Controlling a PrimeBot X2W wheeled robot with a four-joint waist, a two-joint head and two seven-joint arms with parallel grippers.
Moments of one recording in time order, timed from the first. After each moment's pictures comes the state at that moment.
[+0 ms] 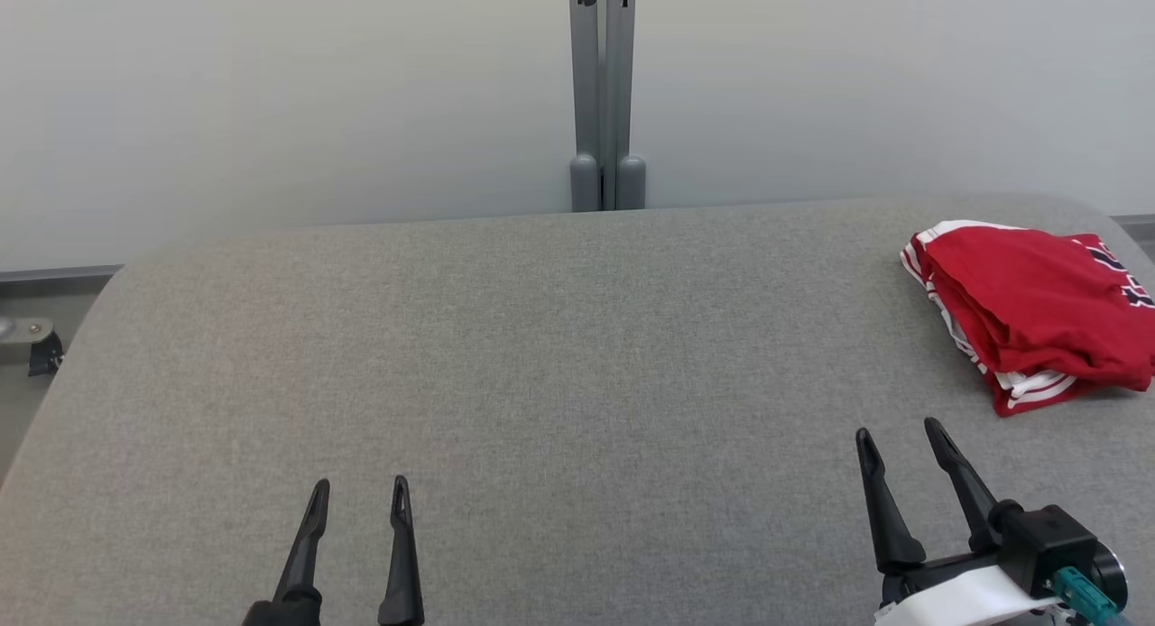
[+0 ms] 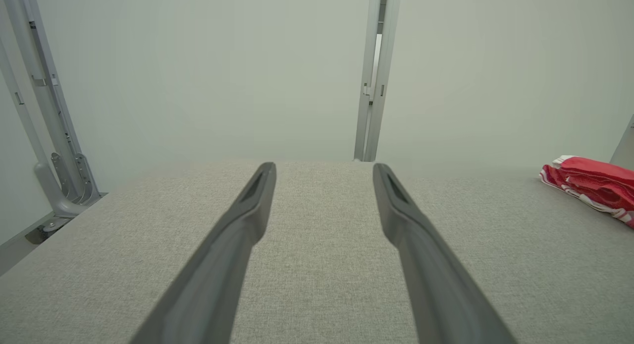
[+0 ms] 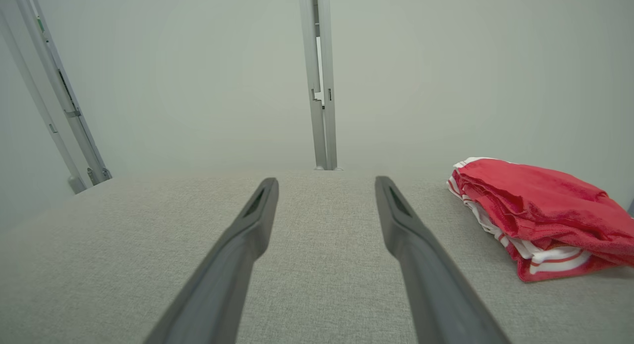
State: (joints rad) left arm 0.20 0.05 -0.20 -0.02 -0.16 0.09 -0.26; right arm 0.13 -0.10 0.07 0.05 0.16 0.13 -0.26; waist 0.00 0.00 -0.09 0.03
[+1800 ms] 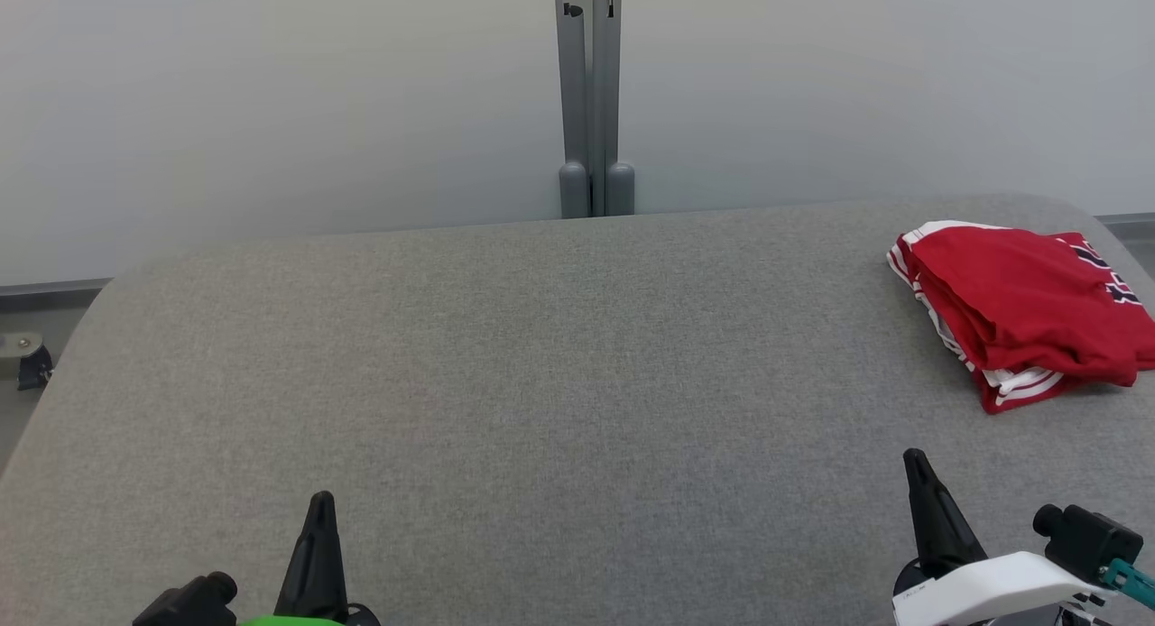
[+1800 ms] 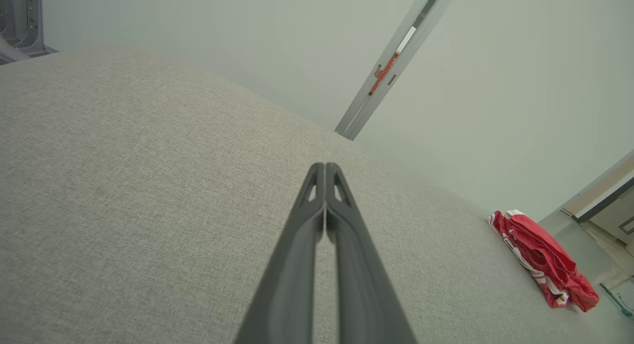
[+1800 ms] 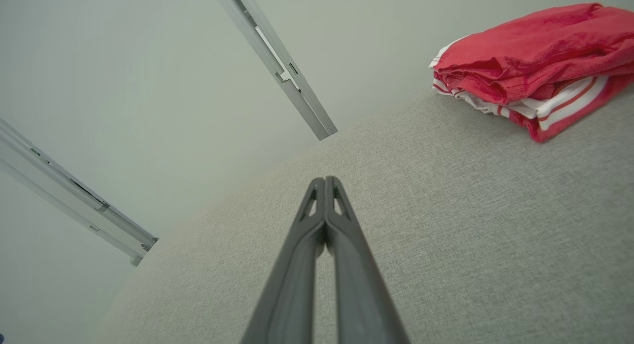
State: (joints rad) left arm 0.16 0.07 -0.15 0.07 -0.65 0.02 -0.18; right arm 0.11 -0.09 0.05 0.15 0.65 0.13 -0.17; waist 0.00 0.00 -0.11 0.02
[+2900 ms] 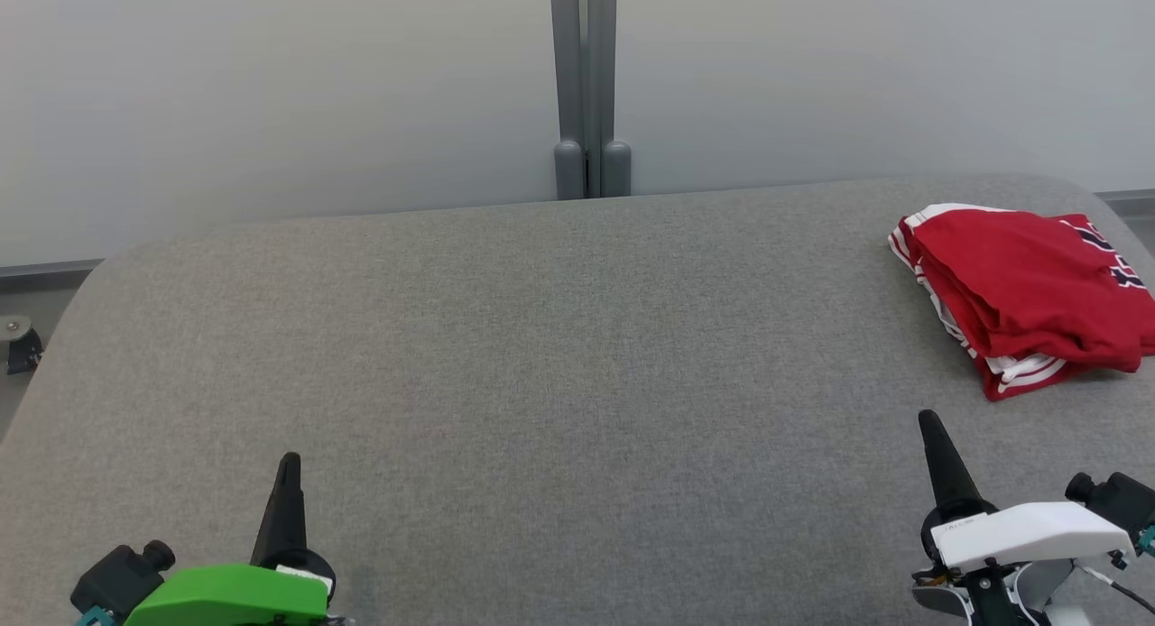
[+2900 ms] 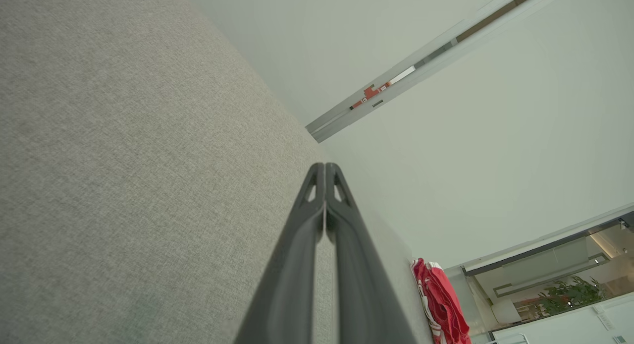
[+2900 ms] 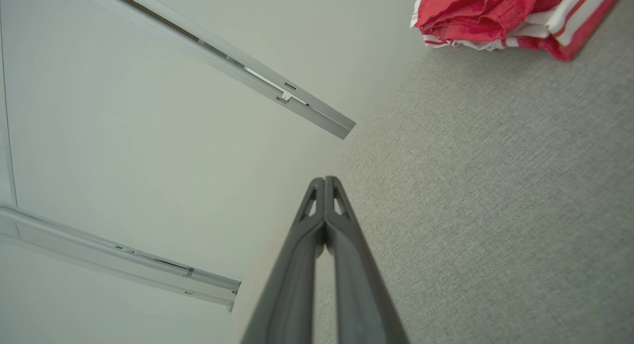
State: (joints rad) left arm 0.05 0.10 -0.08 0.14 -1.10 -0.04 -0.09; right arm 0.02 -0.10 0.02 0.19 1.10 0.13 -0.08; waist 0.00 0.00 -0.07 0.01
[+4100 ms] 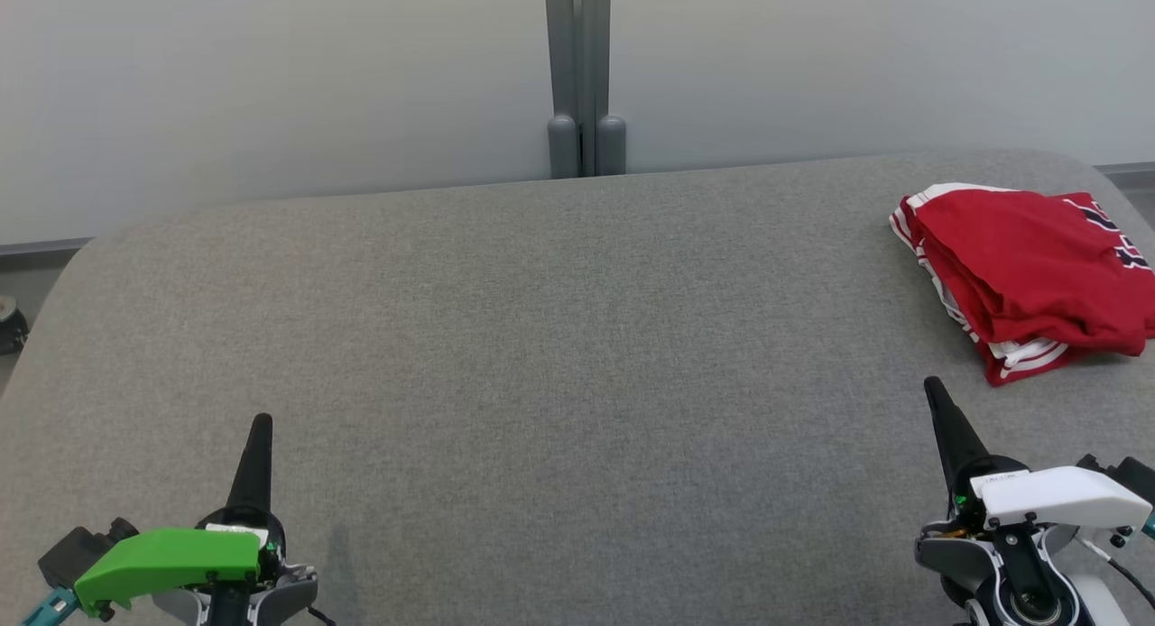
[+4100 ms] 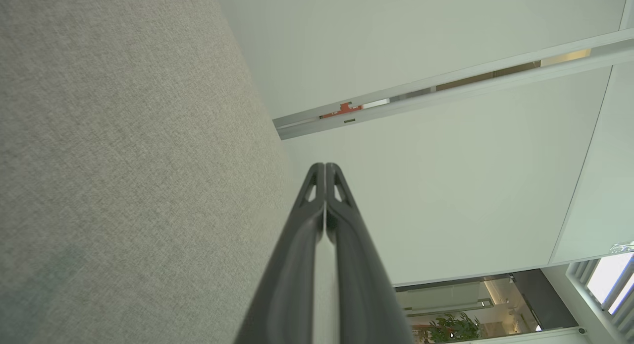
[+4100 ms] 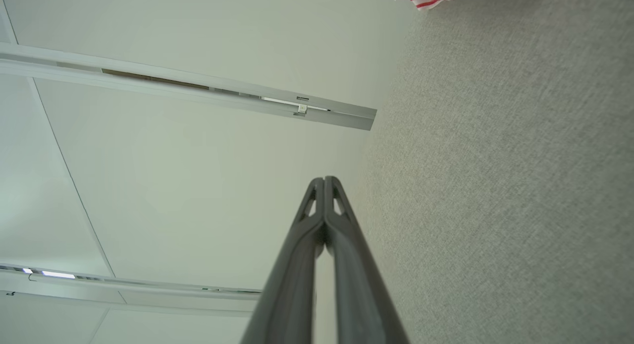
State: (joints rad) left arm -0.04 0.11 -0.02 0.20 -1.47 -0.09 -0.01; right arm -0.06 -0.11 -0.01 0.22 1.46 0.13 0.00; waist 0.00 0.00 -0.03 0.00
